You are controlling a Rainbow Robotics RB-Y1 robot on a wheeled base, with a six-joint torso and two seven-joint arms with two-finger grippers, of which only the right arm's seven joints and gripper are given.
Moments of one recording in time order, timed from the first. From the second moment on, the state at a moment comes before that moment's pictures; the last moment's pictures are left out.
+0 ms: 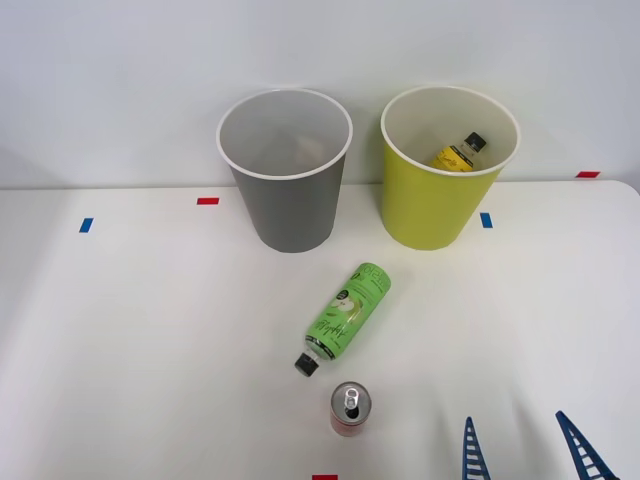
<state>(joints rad) 0.95 -0.10 0.21 -1.86 0.16 -0.71 1.48</state>
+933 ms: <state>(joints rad) 0.95 -0.10 0.21 -1.86 0.16 -0.71 1.48</state>
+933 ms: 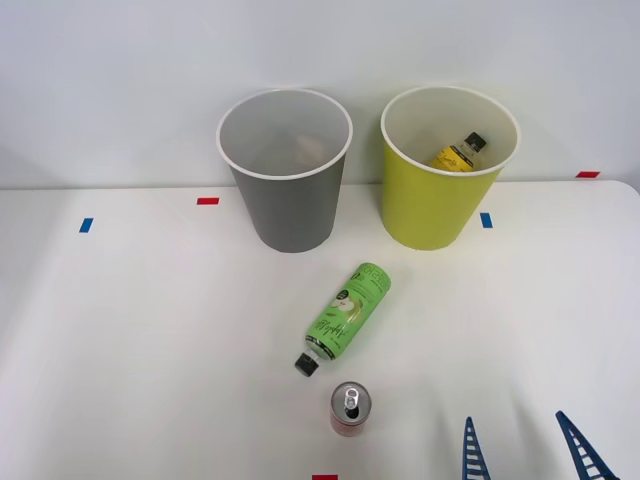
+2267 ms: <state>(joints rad) 0.95 -0.10 0.21 -1.86 0.16 -0.71 1.48</state>
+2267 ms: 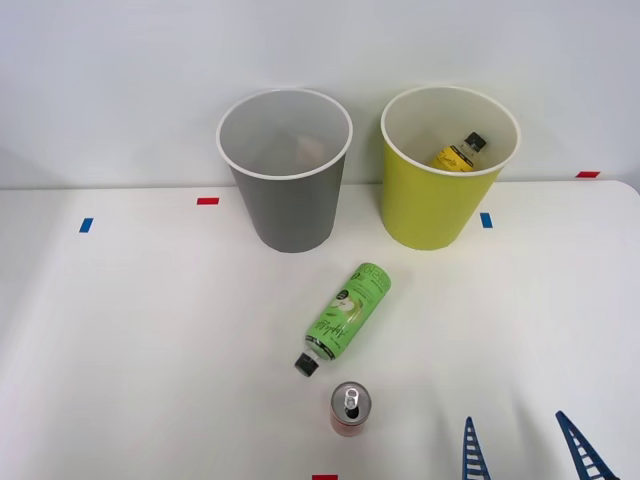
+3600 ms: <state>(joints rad) 0.88 -0.40 0.33 -1.85 0.08 -0.72 1.52</state>
